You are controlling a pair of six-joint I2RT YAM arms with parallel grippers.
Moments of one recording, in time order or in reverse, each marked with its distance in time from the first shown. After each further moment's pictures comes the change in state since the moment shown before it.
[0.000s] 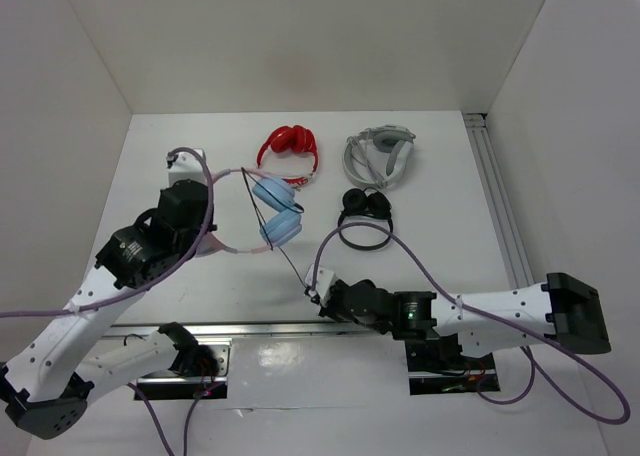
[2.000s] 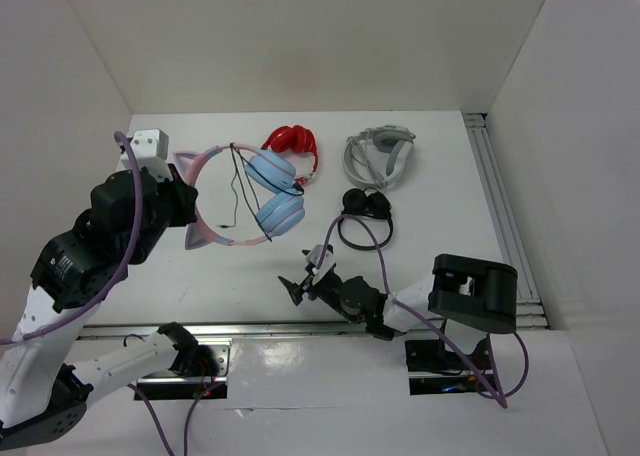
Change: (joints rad) left arm 0.009 -0.016 0.348 -0.164 0.178 -0.058; right arm -0.158 0.573 -0.146 1.151 0.069 0.024
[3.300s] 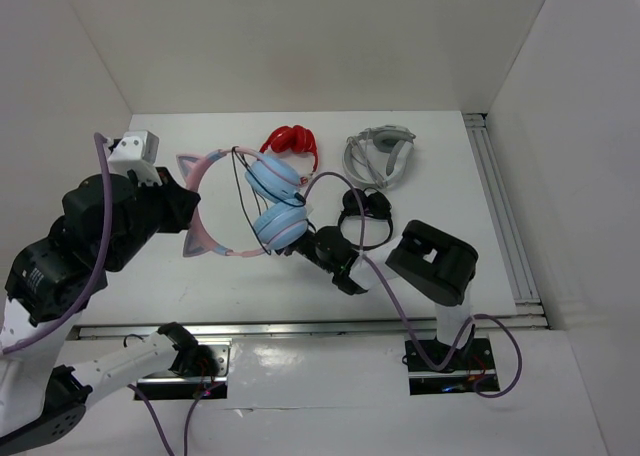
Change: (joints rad) left arm 0.000 -0.010 0.098 -0.071 0.143 -0.029; right arm -0.284 0.268 0.379 -0.062 -0.348 0.104
